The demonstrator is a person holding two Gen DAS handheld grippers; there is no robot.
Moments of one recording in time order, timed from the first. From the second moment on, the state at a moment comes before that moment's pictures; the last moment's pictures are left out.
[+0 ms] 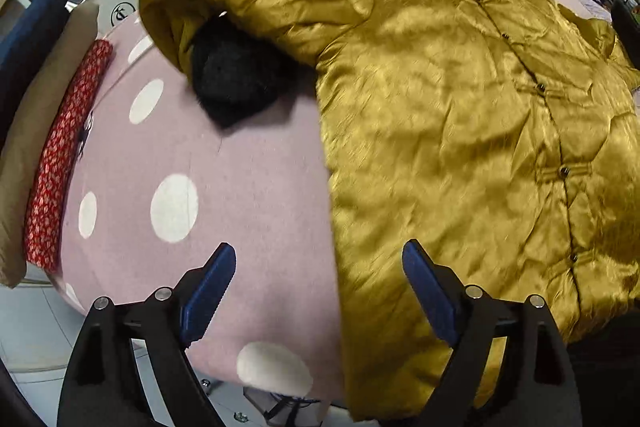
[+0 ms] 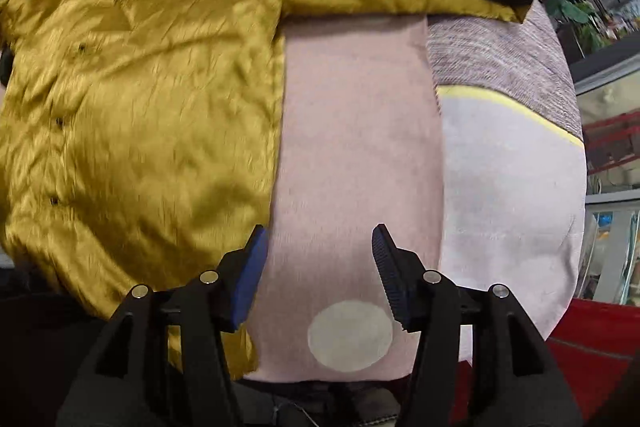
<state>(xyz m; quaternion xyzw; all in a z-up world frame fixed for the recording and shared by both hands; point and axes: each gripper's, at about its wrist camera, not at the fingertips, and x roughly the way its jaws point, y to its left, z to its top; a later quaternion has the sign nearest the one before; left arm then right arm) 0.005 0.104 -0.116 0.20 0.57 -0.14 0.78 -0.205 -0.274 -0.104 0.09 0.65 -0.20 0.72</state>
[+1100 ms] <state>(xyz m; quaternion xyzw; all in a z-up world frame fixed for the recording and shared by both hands) 0.010 -0.007 -0.211 0.22 0.61 -0.17 0.74 -0.115 -0.167 -0.208 0.00 0.67 -0.08 0.74</state>
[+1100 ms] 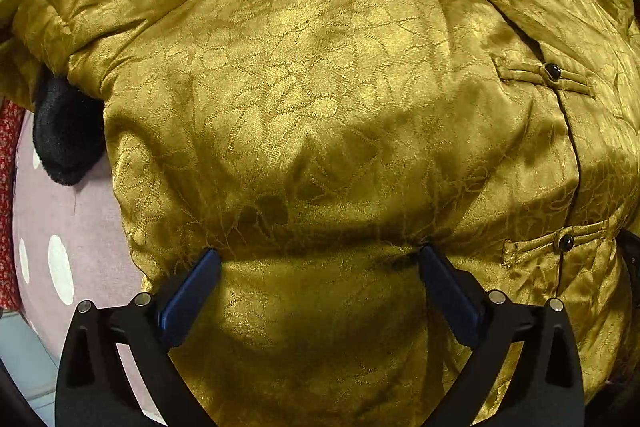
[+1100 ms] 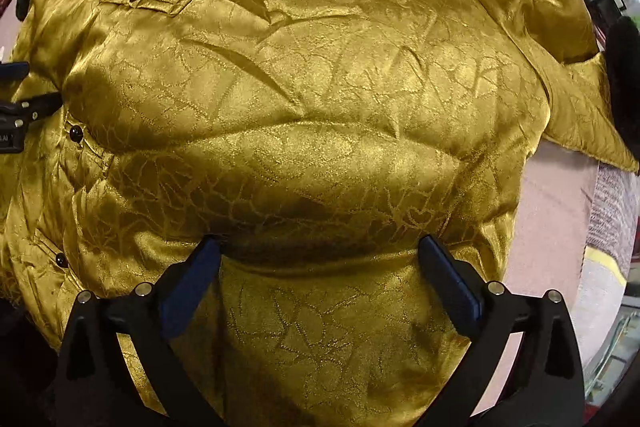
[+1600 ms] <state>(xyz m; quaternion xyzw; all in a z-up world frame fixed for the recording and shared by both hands) 0.004 -0.013 -0.182 0.22 0.60 -0.14 0.76 -0.109 -0.201 -0.173 0.01 0.62 -0.12 0.78</state>
